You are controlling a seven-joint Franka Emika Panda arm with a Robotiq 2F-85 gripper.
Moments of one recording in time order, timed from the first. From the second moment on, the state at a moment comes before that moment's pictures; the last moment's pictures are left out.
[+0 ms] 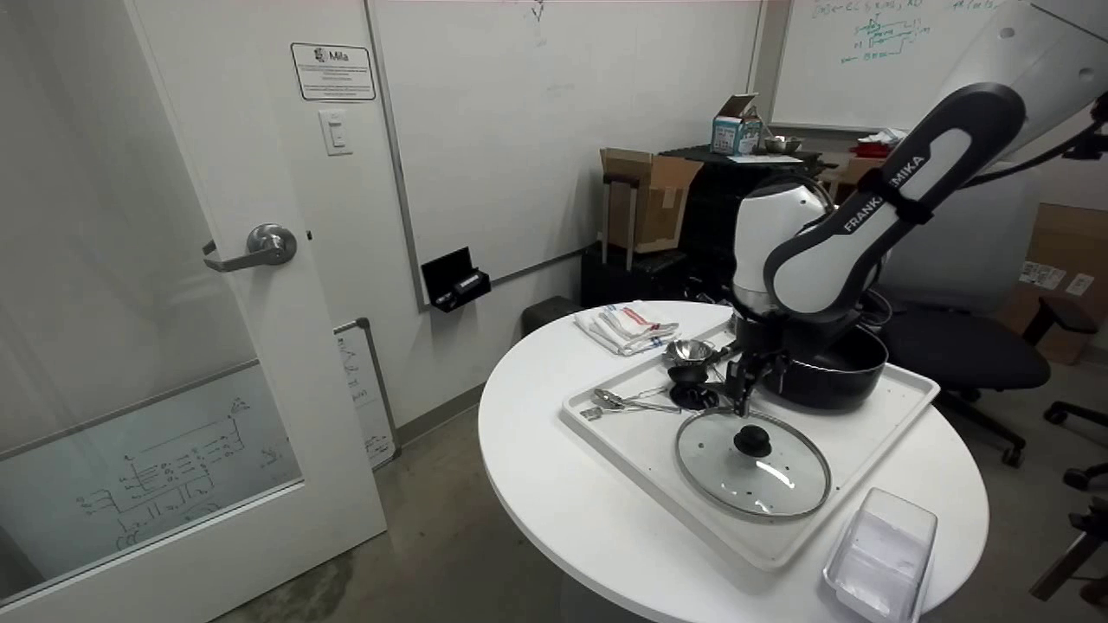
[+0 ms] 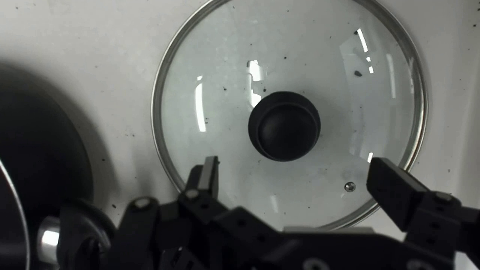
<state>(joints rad) 0.05 0.82 -0.08 -1.83 -0.03 2.54 0.16</state>
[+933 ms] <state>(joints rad) 0.07 0.98 -0.09 -1.71 -0.03 2.54 0.16</state>
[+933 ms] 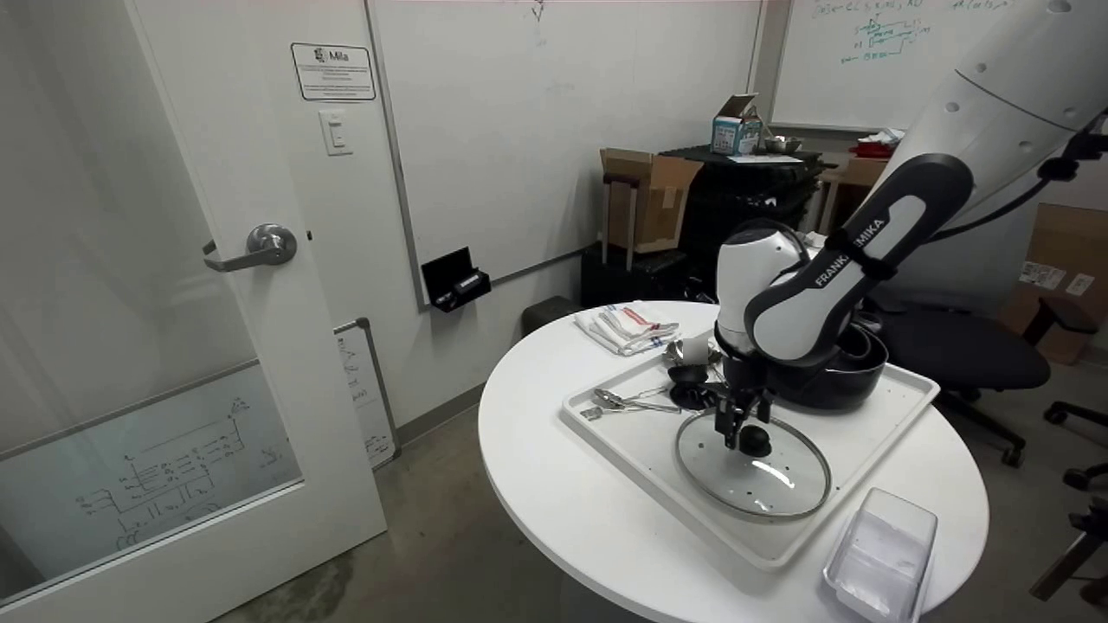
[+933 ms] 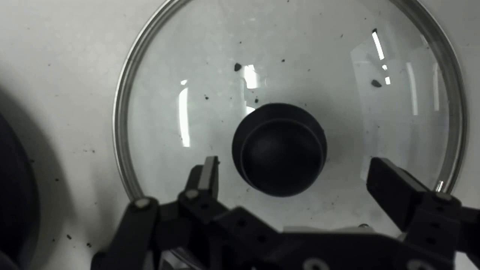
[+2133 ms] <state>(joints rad) 0.06 0.98 -0.09 -1.69 -0.03 2.54 0.14</state>
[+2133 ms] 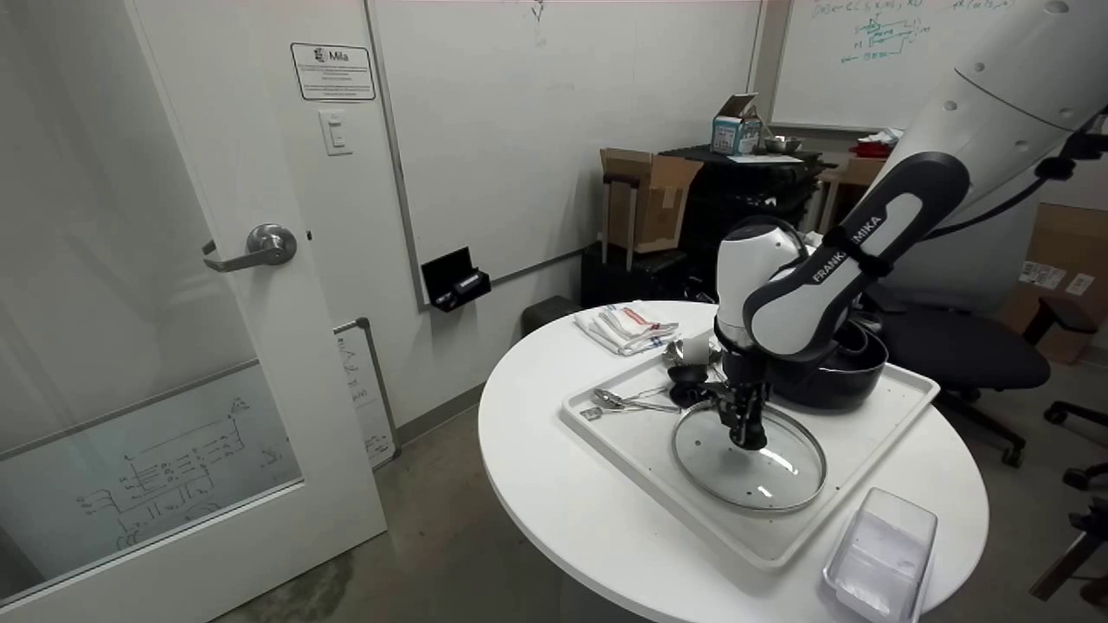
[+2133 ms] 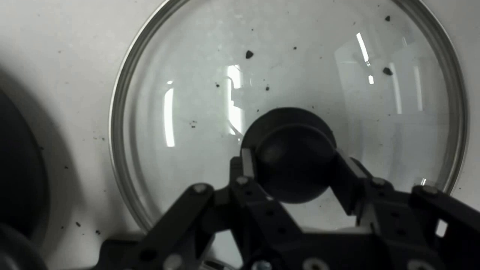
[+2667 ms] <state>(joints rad) 0.05 0.98 -0.08 -1.70 -0.03 2.54 0.12</state>
